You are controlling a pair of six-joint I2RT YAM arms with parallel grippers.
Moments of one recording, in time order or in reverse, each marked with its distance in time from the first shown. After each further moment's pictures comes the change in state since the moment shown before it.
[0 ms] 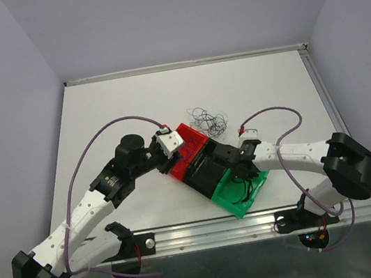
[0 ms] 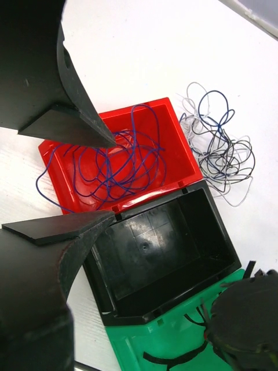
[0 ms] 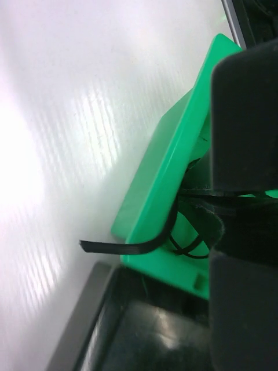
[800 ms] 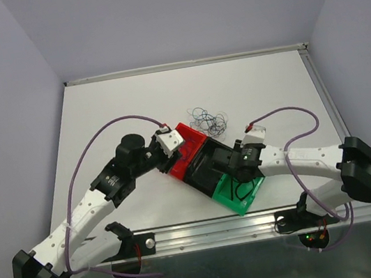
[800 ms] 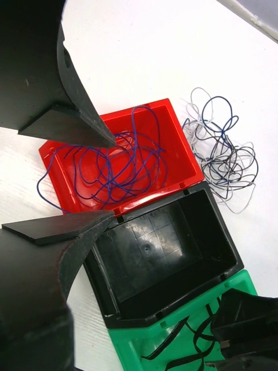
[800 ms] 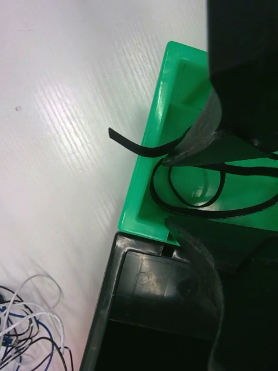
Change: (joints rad) left arm 0.000 -0.002 0.000 0.004 -0.027 -0.008; right arm 0.119 -0.072 -0.005 -0.048 0.267 0.367
